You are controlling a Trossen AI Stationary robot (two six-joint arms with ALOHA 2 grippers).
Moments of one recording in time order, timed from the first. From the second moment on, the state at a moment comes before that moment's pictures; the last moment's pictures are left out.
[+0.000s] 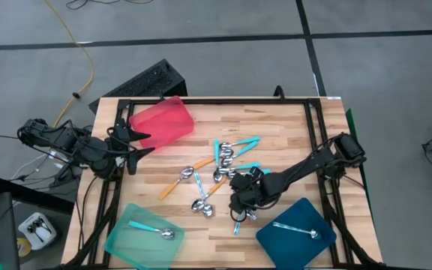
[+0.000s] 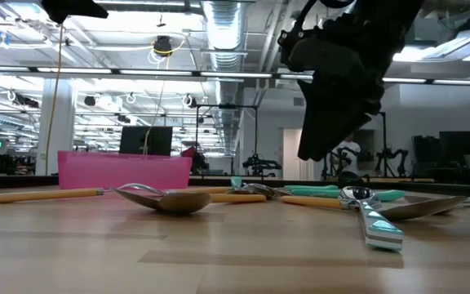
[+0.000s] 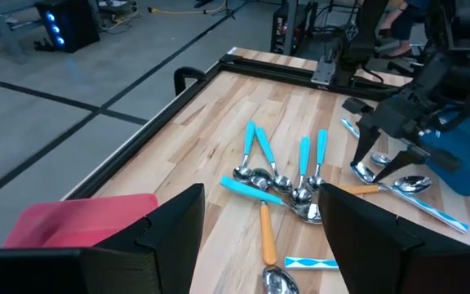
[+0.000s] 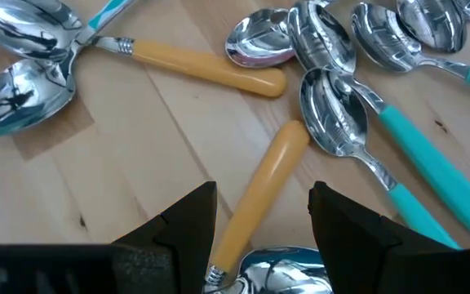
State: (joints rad) left arm -0.37 0.61 0.88 -0.78 -0.70 -0.38; right arm 0.38 1.82 1.21 -0.61 0.43 0.87
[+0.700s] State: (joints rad) left arm -0.37 0.61 0.88 -0.78 -0.70 -0.39; right arm 0.37 1.82 1.08 -0.54 0.43 0.97
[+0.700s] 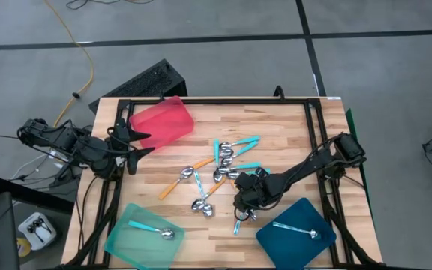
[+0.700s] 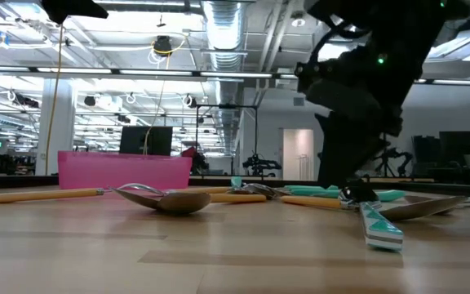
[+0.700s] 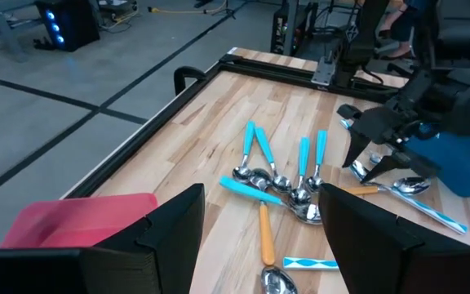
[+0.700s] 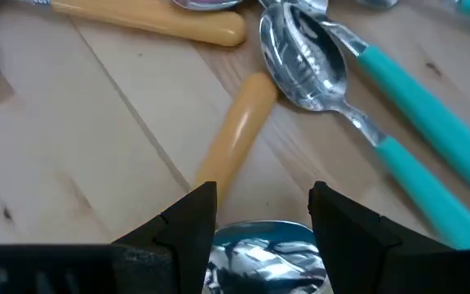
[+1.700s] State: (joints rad) left arm -0.37 0.61 0.88 -0.78 -0.70 -0.40; right arm 0.38 1.82 1.06 -0.40 0.51 0.92
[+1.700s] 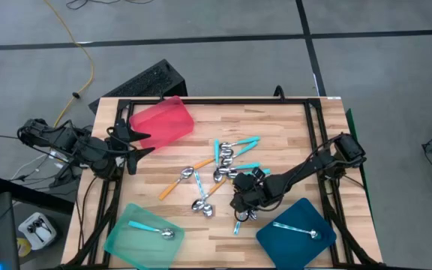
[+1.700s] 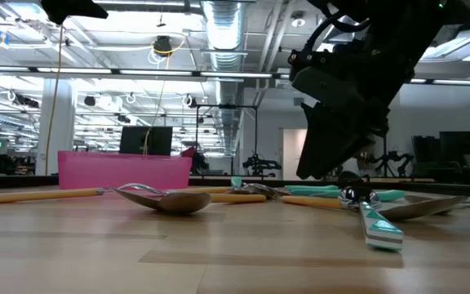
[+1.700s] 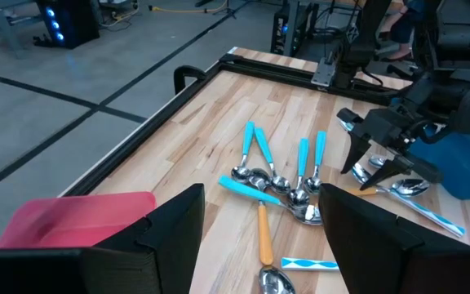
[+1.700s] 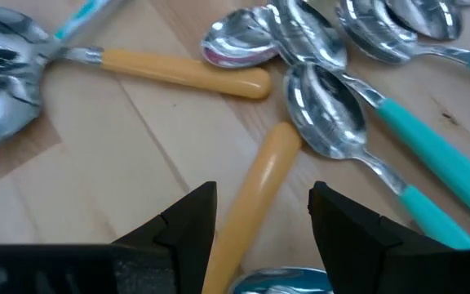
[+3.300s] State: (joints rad) left arm -0.37 0.63 0.88 -0.79 -0.70 -0.41; right arm 0.38 1.93 1.00 -0.22 0.55 0.89
